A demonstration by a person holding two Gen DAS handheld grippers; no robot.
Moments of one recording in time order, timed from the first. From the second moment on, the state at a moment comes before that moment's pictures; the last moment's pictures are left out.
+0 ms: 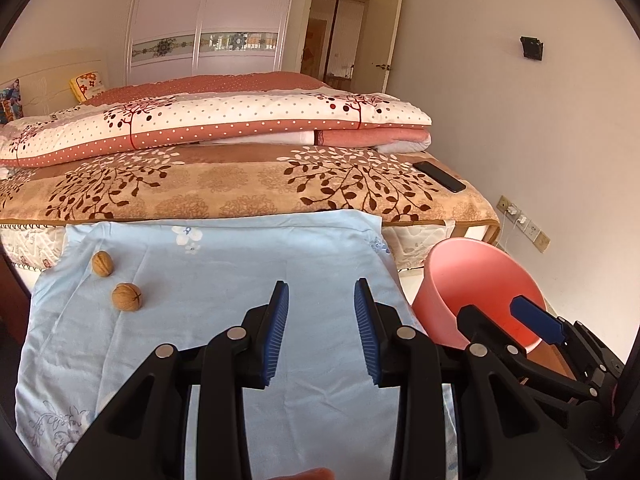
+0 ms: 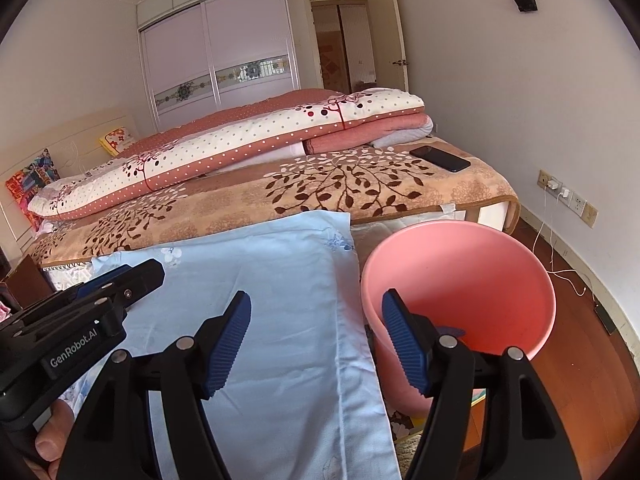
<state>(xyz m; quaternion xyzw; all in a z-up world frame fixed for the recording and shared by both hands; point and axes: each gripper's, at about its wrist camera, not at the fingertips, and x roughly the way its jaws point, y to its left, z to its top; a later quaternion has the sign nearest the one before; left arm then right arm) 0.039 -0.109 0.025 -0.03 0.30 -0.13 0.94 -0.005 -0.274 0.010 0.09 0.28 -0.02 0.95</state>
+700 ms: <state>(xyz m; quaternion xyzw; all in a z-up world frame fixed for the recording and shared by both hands) 0.027 -0.102 0.024 -0.03 0.29 -0.14 0.94 -0.020 -0.266 0.016 0.08 0.27 -0.04 0.96</state>
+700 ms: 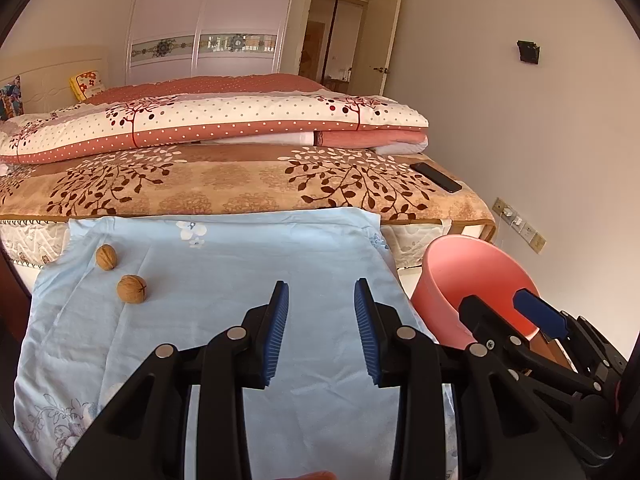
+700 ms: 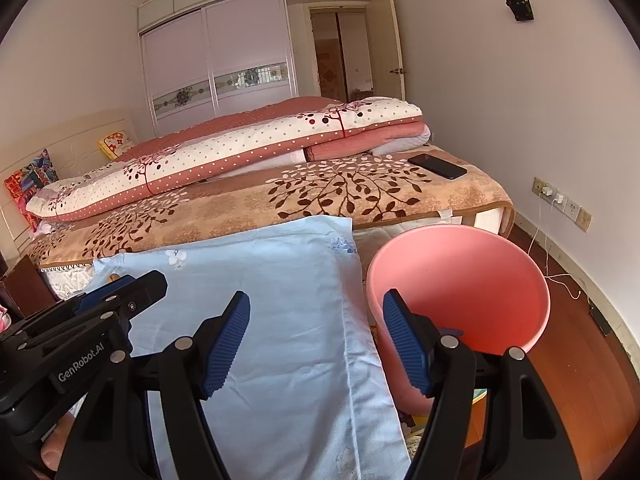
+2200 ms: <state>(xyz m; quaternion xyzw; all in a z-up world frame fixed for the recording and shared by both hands) 0.004 -0.118 0.020 -0.02 0.27 -0.17 0.95 -0.048 -0.286 0.014 0.10 0.25 -0.11 0.96</state>
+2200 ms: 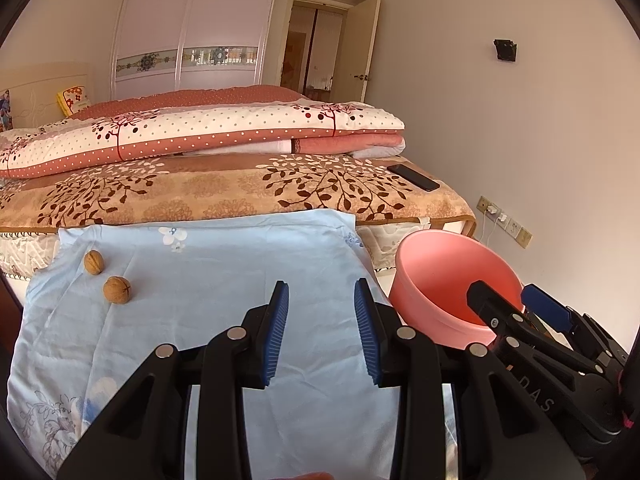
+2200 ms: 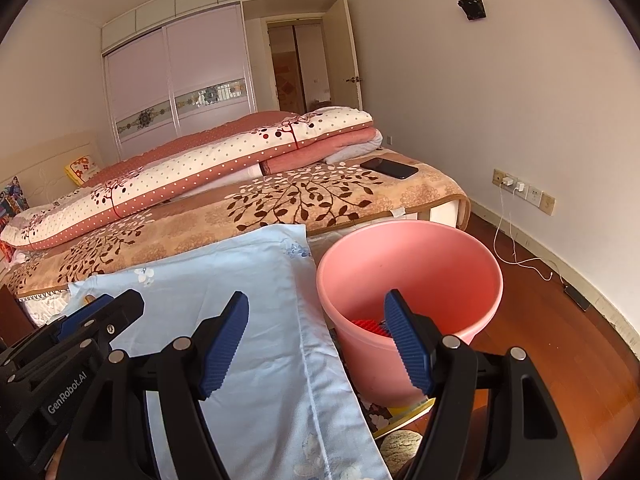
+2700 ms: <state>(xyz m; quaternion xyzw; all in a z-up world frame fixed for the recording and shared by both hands) 0.002 -0.122 0.016 -0.01 0.28 -0.17 0.95 -0.054 -0.288 0.014 0.10 0.24 -0.11 0.96</state>
